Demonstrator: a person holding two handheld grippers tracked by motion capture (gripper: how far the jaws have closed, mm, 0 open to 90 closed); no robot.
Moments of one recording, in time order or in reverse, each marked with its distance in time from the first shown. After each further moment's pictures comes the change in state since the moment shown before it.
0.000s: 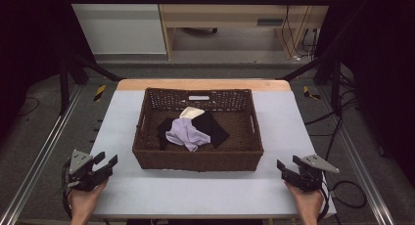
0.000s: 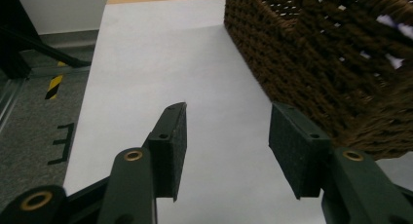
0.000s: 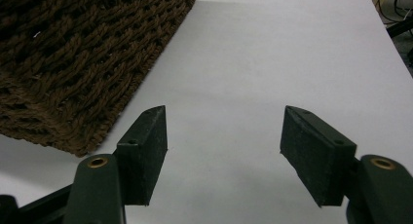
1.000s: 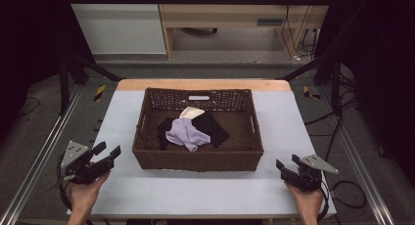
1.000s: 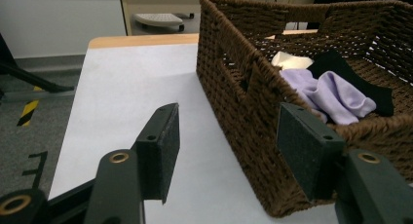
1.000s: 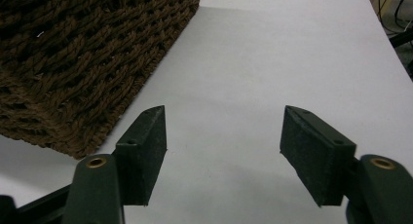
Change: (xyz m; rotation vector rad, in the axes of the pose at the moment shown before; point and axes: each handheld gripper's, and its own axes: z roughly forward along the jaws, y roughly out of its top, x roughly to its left) left arm -0.013 0.039 -0.015 -0.095 -0.076 -0.028; right arm 0.000 -0.002 0.003 -0.029 0.005 -0.033
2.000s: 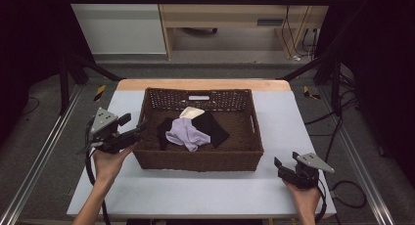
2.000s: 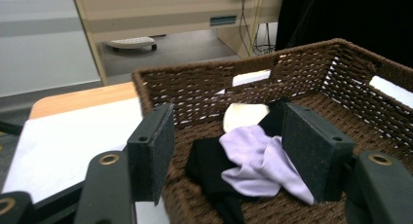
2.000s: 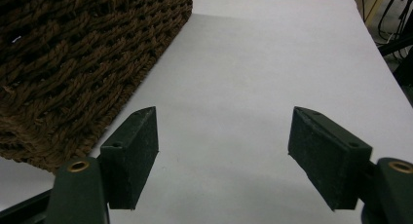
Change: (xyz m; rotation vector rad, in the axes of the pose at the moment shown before) left arm -0.055 0.079 0.049 -0.022 -0.097 0.088; right arm 0.002 0.000 0.009 -0.021 -0.035 -0.016
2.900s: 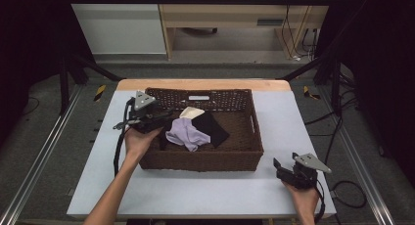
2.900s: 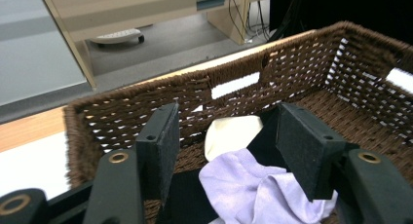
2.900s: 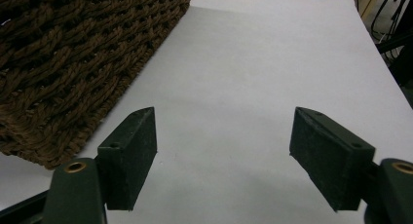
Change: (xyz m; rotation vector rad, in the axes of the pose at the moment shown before) left arm -0.028 0.019 0.087 0.091 -0.021 0.093; right arm 0.004 -0.002 0.002 0.012 -0.028 -0.023
